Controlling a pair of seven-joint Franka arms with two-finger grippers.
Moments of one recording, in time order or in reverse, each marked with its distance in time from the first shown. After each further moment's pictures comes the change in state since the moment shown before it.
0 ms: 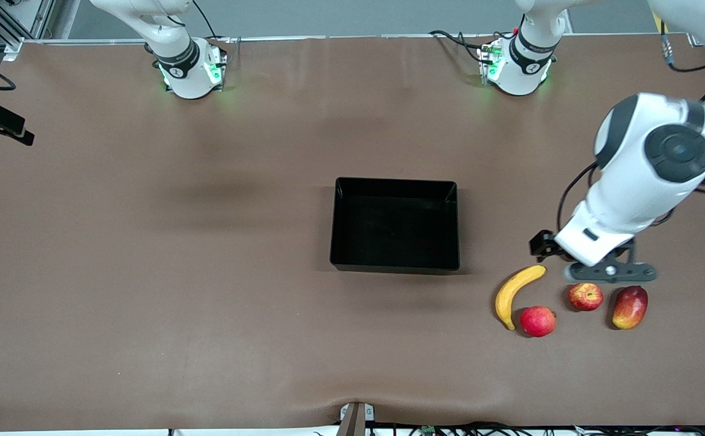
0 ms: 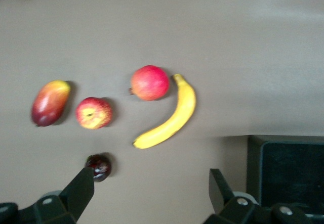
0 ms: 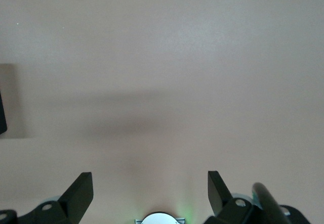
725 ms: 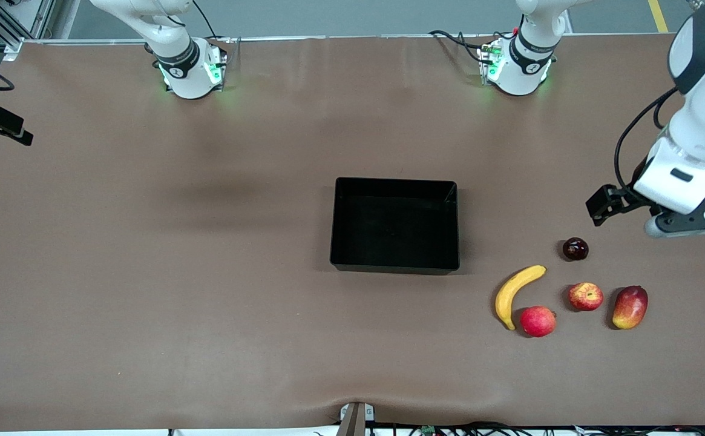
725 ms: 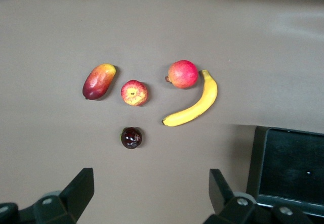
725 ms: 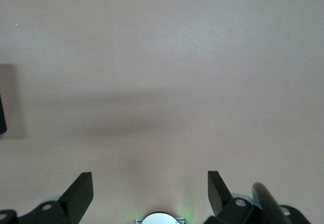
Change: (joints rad) left arm 0.053 -0.170 0.001 0.055 -0.079 -0.173 0.002; right arm -0.002 0.000 -0.002 0.000 0.000 0.000 0.000
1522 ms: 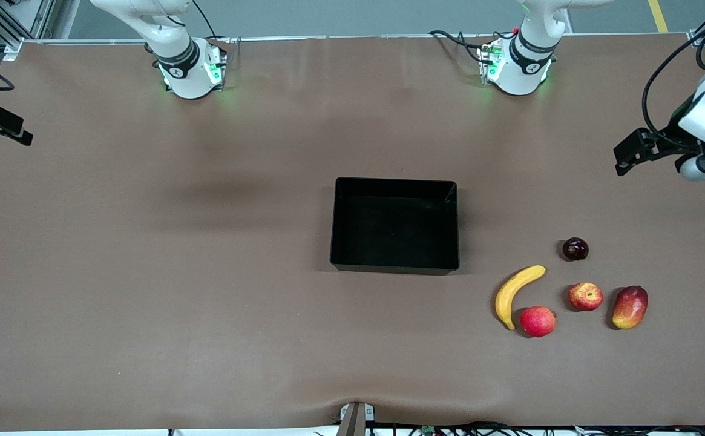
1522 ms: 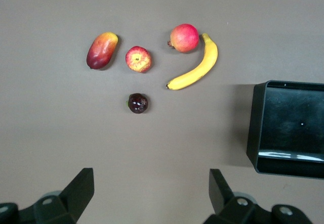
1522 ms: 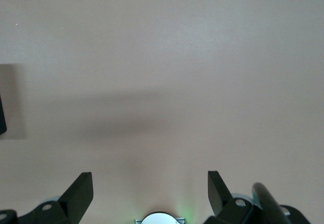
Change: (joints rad) left arm -0.316 -0.188 0.442 -0.109 -0.171 -0.112 0.189; right arm -0.001 0.000 0.000 0.000 0.000 0.000 0.000
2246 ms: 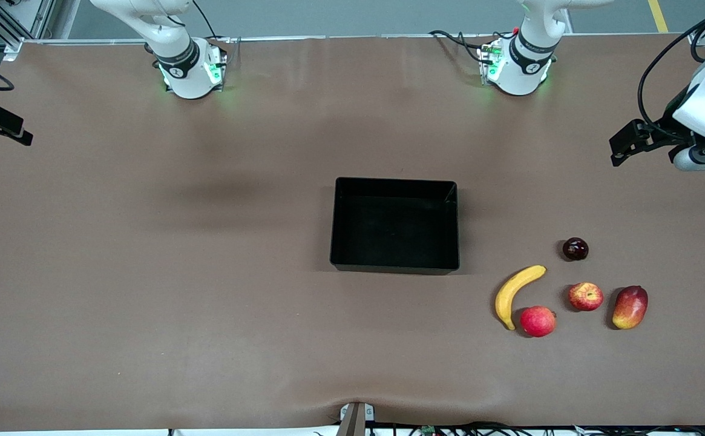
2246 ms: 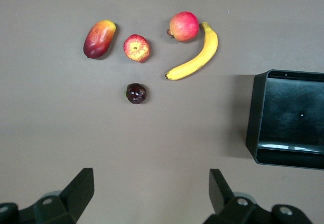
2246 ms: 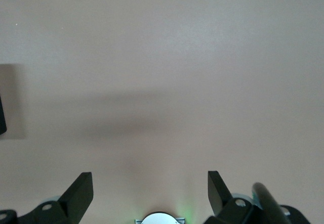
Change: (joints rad) left arm -0.003 -0.037 0.011 -0.057 -0.019 0.000 0.001; right arm 0.000 0.000 0.000 0.000 0.000 0.000 0.000
